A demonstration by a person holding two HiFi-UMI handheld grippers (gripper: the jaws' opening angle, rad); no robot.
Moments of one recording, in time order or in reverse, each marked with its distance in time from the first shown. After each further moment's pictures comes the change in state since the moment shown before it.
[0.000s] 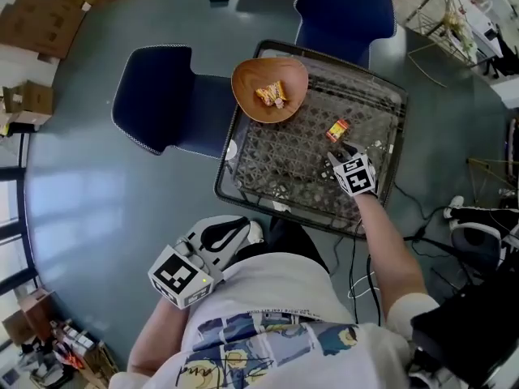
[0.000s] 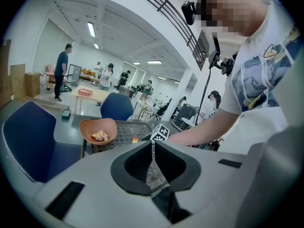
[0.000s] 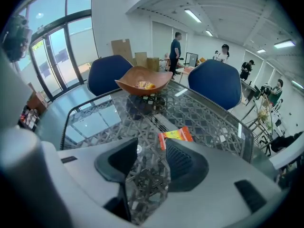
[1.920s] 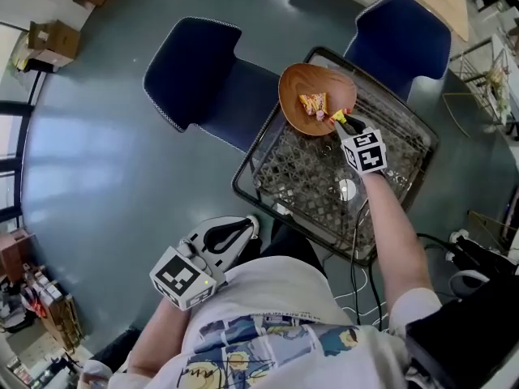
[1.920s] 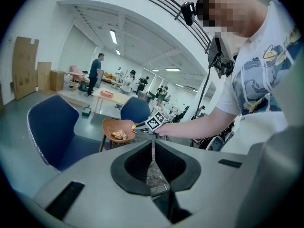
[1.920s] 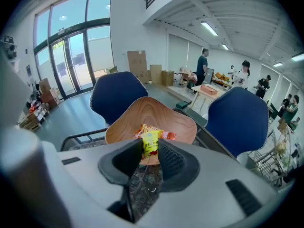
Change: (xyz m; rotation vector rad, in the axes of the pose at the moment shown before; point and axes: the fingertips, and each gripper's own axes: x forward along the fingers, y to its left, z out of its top) left arm -0.030 0.045 -0.007 -0.143 -0.084 0.191; right arm 0.059 0.012 0.184 -0.152 -0.139 0.112
